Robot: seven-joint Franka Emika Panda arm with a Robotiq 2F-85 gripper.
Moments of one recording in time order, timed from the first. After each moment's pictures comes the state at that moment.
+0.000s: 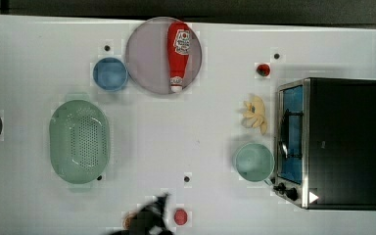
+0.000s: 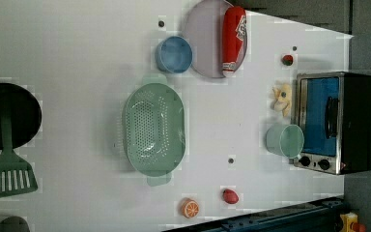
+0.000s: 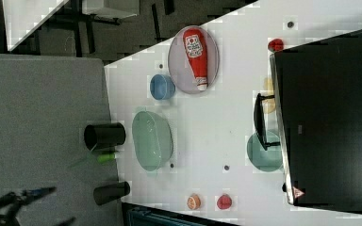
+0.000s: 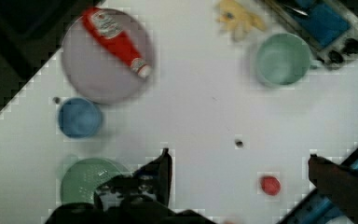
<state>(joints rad) -0.02 -0.68 0.09 -2.00 0.01 -0.02 0.04</state>
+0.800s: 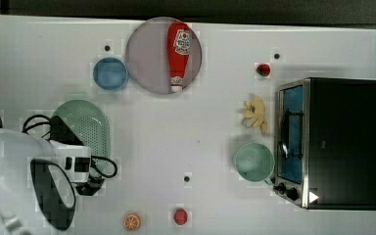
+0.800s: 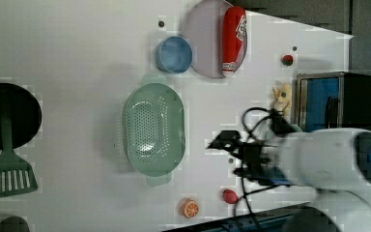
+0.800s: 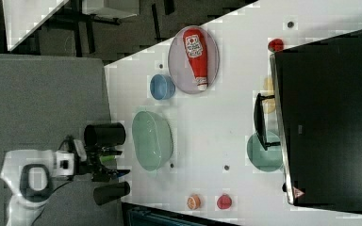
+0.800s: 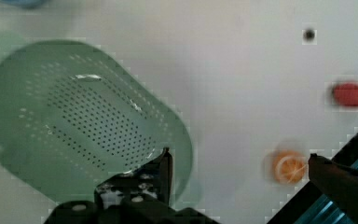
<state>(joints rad) 0.01 -0.02 0.56 -2.17 0.03 0.40 0.57</state>
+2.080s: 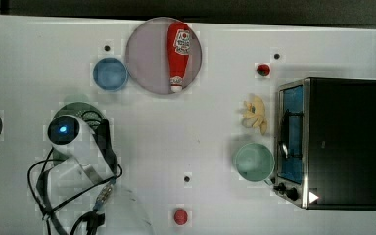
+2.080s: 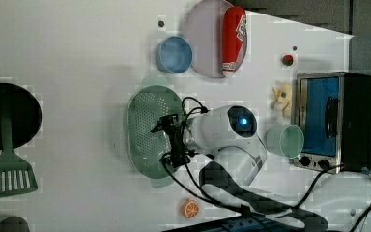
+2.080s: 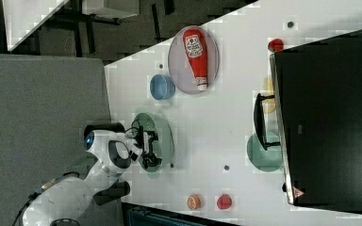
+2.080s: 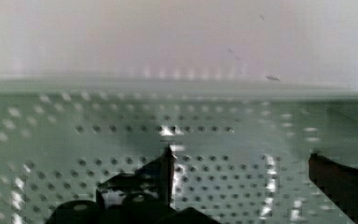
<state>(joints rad) 0.06 0.61 0.48 -2.17 -0.17 0.98 1.24</state>
